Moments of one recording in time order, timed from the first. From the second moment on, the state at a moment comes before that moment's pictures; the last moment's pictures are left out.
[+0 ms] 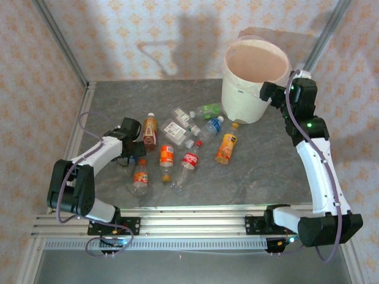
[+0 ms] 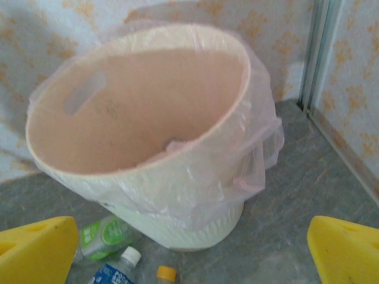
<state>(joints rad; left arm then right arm) -0.14 1.48 0.87 -0.67 -0.24 -0.45 0.07 1.16 1.32 -0.56 0.13 0.28</state>
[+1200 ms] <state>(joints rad) 0.02 1.29 0.85 -0.56 -0.10 -0.52 0.17 0.97 1.19 -0.40 -0.08 0.25</state>
